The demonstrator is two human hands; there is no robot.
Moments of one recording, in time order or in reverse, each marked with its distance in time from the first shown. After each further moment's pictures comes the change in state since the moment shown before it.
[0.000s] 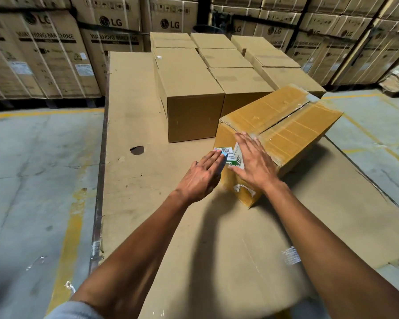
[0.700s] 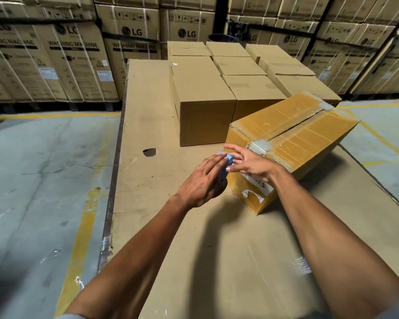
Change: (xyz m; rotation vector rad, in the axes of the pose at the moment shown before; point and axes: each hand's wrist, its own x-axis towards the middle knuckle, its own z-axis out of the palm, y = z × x) left_hand -0.023 0.009 -0.030 -0.190 0.113 0.038; right_hand 0.041 0.001 0.001 1.307 -0.670 0.268
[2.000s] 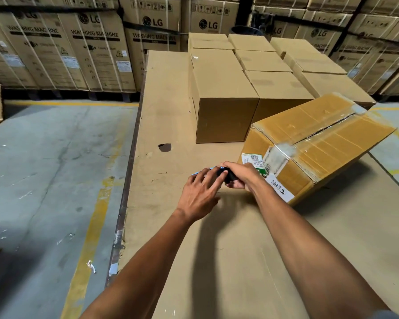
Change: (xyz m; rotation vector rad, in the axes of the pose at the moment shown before) left_hand -0.049 -0.027 0.016 0.489 -0.163 -0.306; right_hand 0.077 0.024 0.074 0.228 0.504 0.355
